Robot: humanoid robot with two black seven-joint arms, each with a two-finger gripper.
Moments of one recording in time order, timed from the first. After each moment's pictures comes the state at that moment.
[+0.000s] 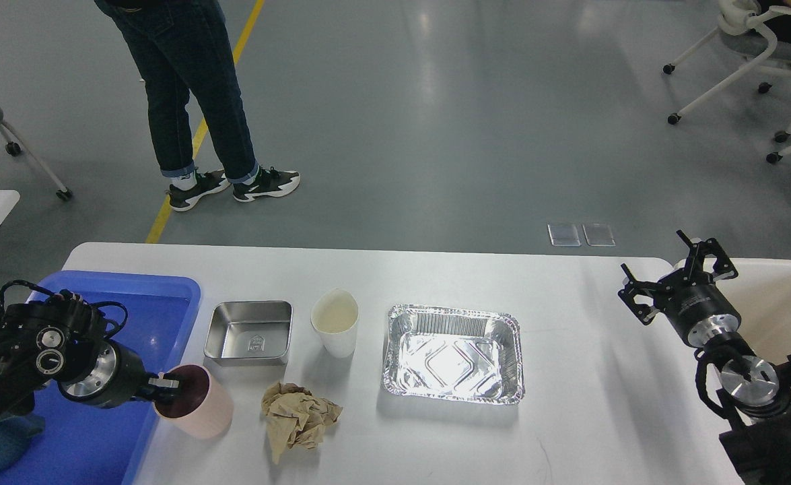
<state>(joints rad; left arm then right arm) -0.52 0.67 -0.65 -1.32 1.36 -0.87 0.49 0.35 -0.20 1.63 0.74 -0.30 0.40 -0.10</state>
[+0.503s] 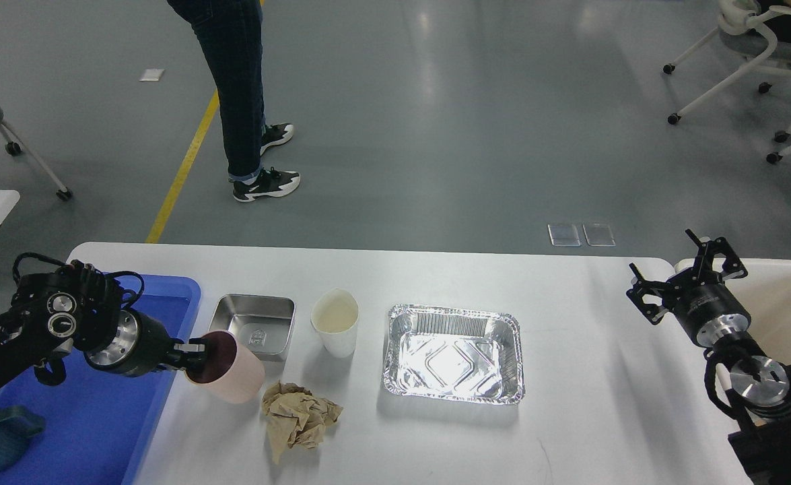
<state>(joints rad) -0.61 0.63 -0.66 -1.30 1.20 -0.85 0.55 0.35 -0.23 1.64 0.74 -0.30 0.40 -0.10</state>
